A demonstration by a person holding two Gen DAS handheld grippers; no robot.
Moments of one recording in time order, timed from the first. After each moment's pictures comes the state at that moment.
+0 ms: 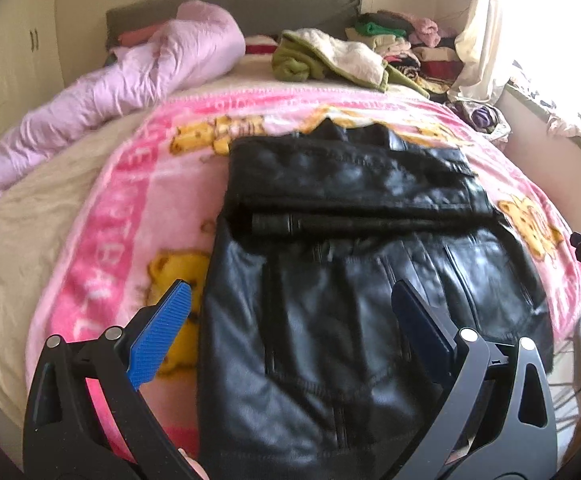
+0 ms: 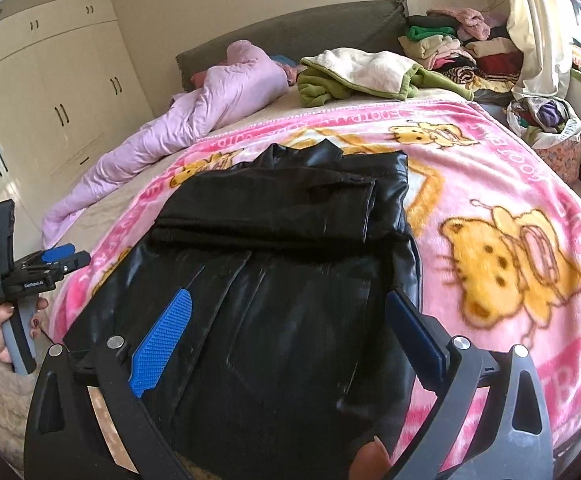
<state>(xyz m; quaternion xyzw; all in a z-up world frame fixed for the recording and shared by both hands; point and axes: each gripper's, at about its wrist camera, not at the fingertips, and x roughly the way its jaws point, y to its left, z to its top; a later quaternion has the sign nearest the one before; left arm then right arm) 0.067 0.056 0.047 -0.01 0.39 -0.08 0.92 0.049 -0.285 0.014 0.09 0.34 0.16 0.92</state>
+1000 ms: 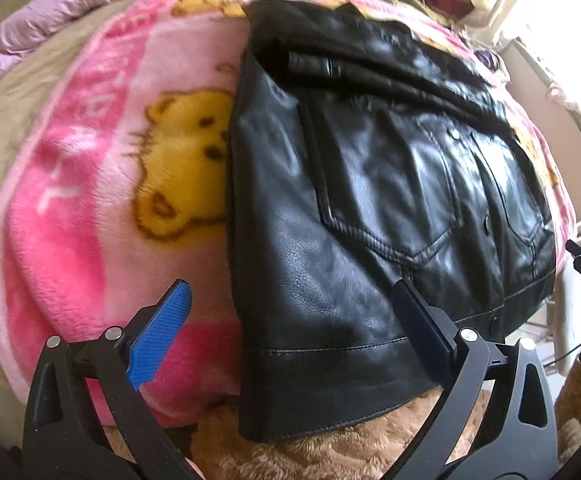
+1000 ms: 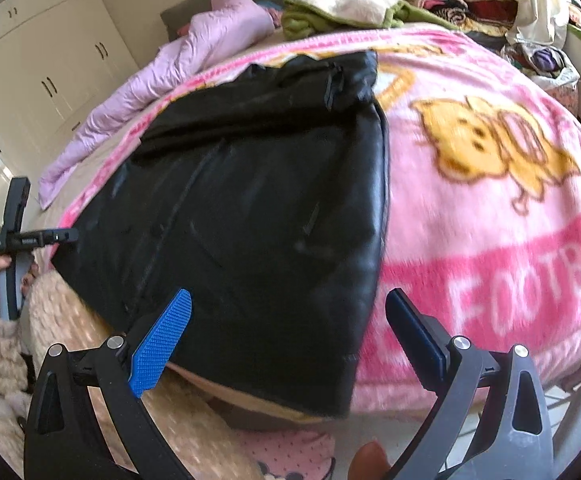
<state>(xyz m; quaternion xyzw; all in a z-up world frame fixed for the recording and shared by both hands) 0.051 0.107 -0.034 -0.04 0.55 -0.12 0.83 -0.013 -0.313 -0.060 0.09 0.44 0.15 0.88</state>
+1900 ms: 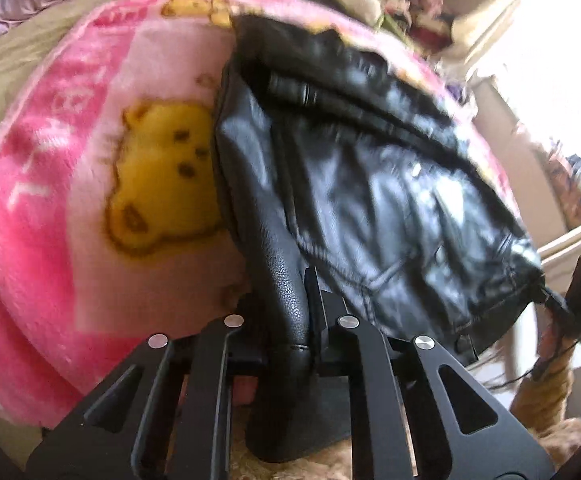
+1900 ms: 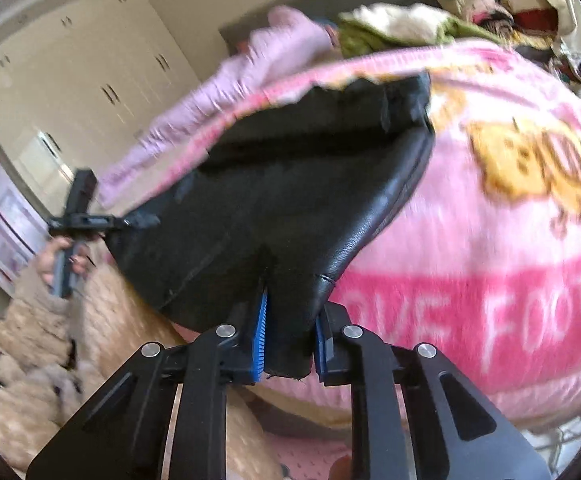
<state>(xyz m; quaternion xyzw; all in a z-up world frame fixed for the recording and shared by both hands) 0.051 0.127 -0.012 -0.14 0.51 -0.17 0.83 -0.029 -0.326 -0.031 0.13 0.37 0.28 0.88</state>
